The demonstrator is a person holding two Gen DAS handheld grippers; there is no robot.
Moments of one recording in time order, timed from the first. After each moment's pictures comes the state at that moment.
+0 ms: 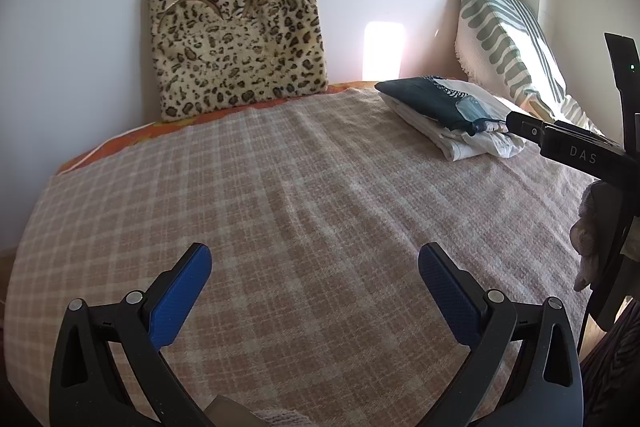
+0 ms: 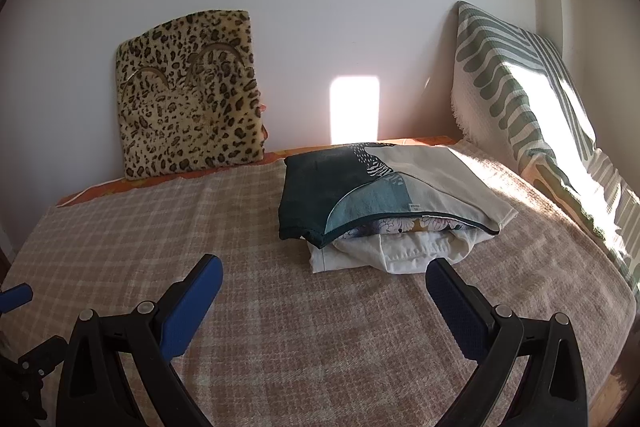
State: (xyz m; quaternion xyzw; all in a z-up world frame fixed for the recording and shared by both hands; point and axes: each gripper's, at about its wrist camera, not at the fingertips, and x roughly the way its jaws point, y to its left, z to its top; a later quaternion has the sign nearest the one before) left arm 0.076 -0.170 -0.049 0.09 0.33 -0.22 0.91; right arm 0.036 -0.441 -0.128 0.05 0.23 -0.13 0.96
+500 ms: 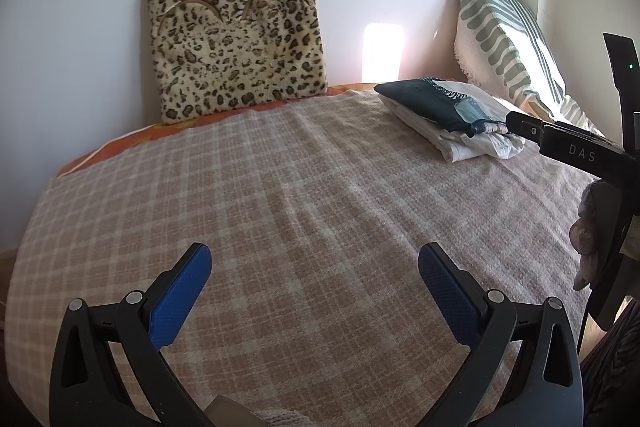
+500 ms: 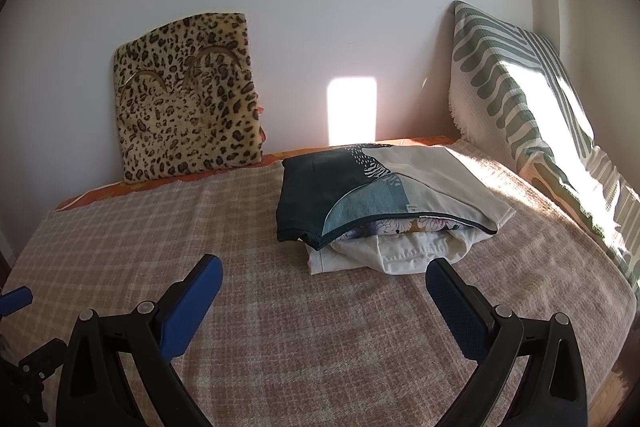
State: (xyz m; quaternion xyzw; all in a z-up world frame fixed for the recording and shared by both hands) left arm 0.075 -0.171 -0.047 0.09 0.33 -0.22 0.91; right arm 0.035 -0.442 -0.127 0.05 0.22 -0.14 0.96
